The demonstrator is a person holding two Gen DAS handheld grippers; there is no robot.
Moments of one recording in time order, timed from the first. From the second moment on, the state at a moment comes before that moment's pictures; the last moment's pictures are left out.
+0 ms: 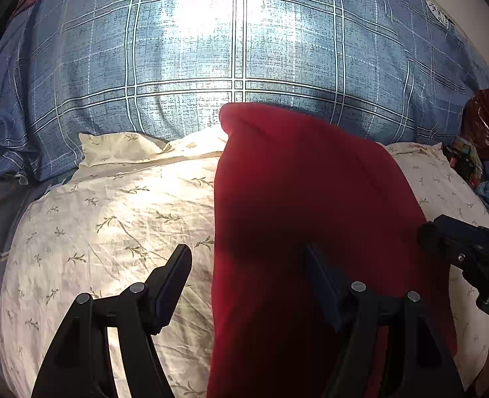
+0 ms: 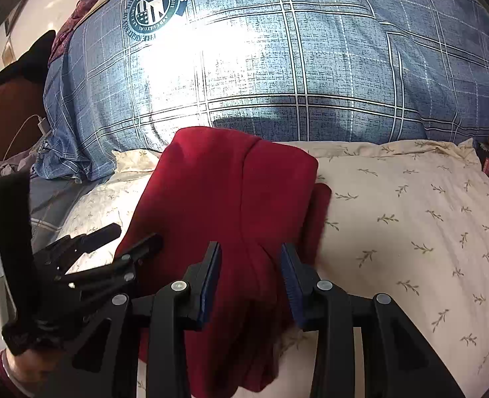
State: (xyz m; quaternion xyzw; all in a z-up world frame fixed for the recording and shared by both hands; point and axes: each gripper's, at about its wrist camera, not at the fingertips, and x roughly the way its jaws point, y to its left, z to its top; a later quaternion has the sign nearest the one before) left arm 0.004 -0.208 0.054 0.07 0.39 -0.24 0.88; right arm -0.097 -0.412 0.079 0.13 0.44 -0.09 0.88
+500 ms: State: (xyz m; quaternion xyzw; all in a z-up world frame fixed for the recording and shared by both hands) left arm 0.007 -0.206 0.051 0.07 0.40 -0.25 0.88; right arm -0.086 -0.422 0.051 0.14 0.45 -0.09 0.88
